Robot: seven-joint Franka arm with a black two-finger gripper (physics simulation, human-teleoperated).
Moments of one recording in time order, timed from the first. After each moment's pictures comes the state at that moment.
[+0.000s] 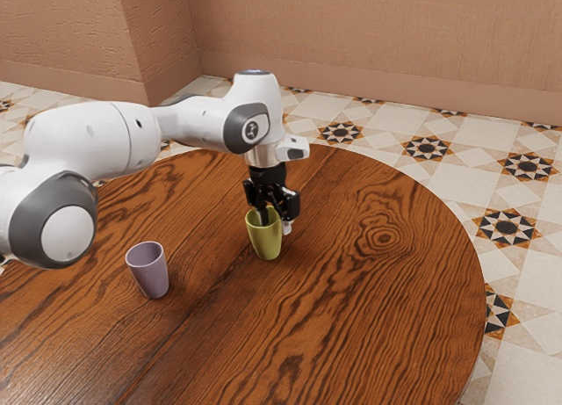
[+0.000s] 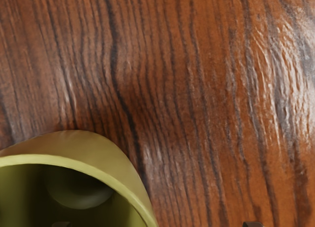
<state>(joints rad) -0.03 0.75 -0.11 -1.22 -0.03 1.84 0.12</state>
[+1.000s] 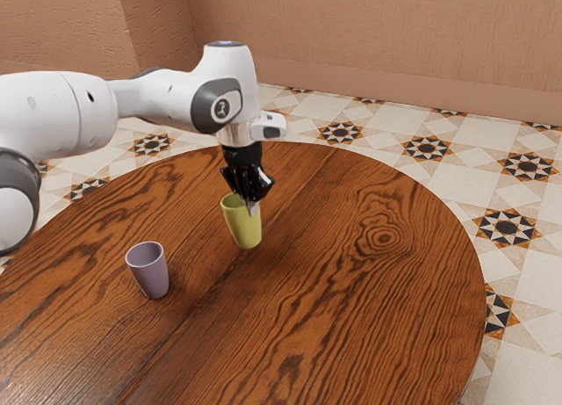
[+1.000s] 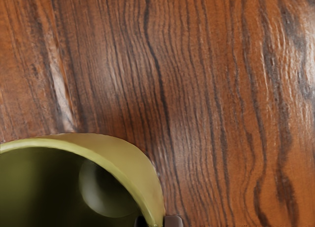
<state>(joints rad) -0.04 0.46 -0.07 -1.49 -0.01 1.89 0.10</state>
